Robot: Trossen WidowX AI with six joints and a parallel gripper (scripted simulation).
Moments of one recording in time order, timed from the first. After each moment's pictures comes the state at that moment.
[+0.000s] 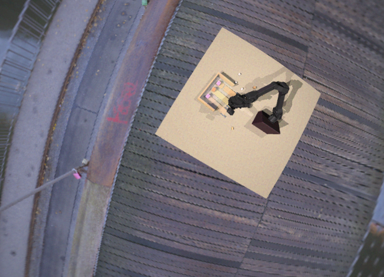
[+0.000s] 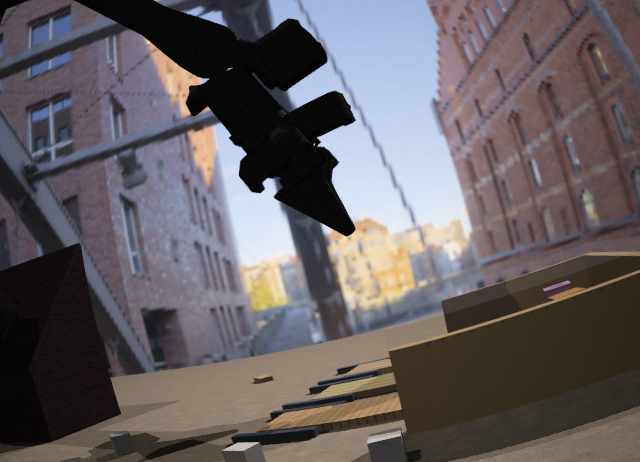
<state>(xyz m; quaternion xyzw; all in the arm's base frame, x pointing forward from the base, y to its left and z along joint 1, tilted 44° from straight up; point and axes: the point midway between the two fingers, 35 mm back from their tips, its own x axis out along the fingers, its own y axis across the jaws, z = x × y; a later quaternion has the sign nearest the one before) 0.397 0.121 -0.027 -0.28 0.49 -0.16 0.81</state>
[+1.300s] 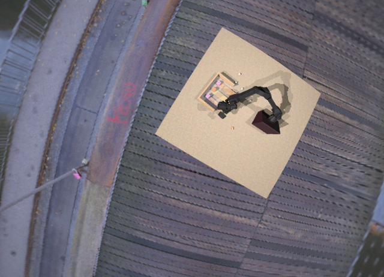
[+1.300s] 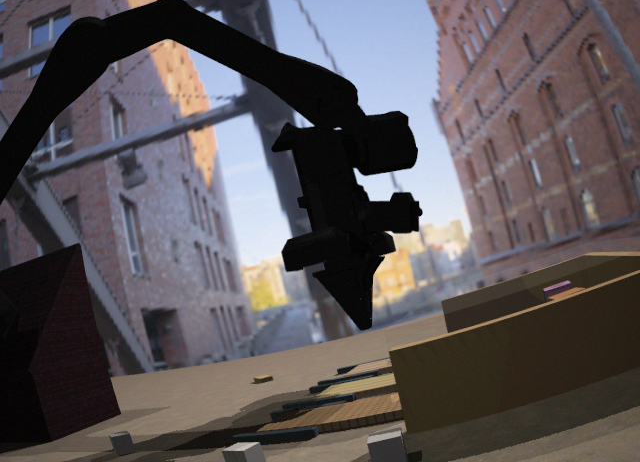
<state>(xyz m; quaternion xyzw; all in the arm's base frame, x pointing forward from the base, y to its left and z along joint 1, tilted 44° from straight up) 0.403 0.084 -0.118 -0.22 0.61 -0.30 0.70</state>
